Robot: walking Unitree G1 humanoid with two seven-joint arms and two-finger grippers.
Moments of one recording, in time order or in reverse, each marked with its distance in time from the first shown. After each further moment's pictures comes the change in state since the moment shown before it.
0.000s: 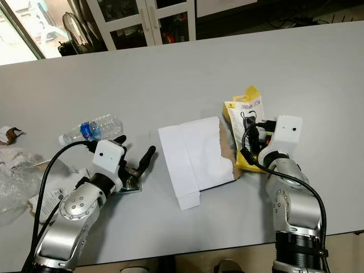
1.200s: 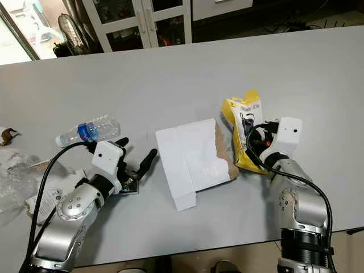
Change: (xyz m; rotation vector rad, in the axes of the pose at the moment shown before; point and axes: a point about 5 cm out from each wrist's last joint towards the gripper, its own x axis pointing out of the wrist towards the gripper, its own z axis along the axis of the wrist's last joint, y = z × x) left arm -0.003 0.000 0.000 -0.031 0.009 -0.062; right arm 0.003 -0.005 -0.010 0.073 0.059 0.086
